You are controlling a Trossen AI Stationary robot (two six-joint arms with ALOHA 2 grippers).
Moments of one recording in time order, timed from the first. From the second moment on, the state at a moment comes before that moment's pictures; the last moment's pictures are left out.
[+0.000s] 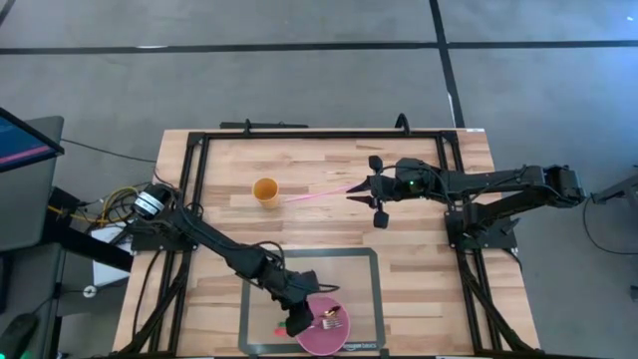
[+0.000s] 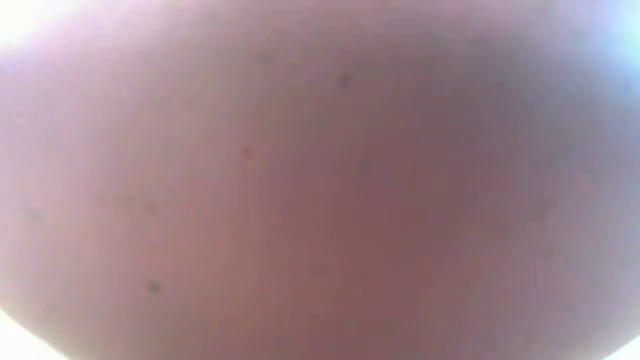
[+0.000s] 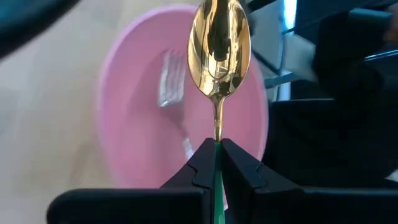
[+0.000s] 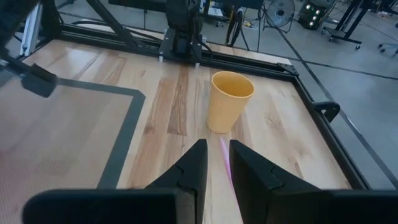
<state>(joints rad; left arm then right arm) -0.53 1.67 1.20 -0.12 0.16 -0.90 -0.12 1.17 0.68 0.15 -0.08 -0.23</state>
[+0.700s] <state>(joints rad) -0.51 1.74 1.20 -0.18 0.27 -0.97 -0.12 1.17 0.68 0.15 -0.08 -0.23</state>
